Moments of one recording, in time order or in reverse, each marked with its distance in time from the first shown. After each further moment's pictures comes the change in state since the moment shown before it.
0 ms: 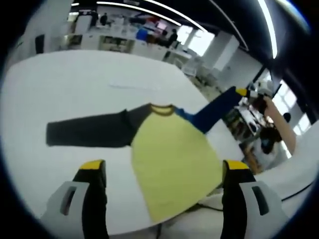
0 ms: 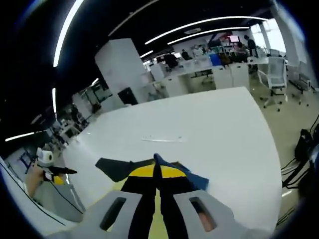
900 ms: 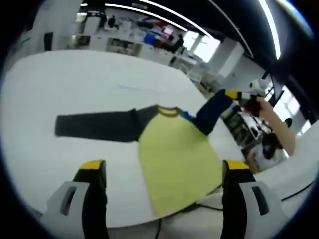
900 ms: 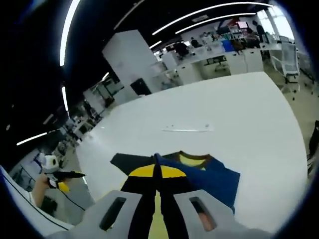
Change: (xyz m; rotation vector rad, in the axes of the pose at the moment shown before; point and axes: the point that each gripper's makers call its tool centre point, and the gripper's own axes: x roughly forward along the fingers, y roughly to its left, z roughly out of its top) left arm -0.027 0.009 -0.013 -0.044 -0.051 0.036; right arm 0.072 0.054 -0.021 0.057 0.082 0.126
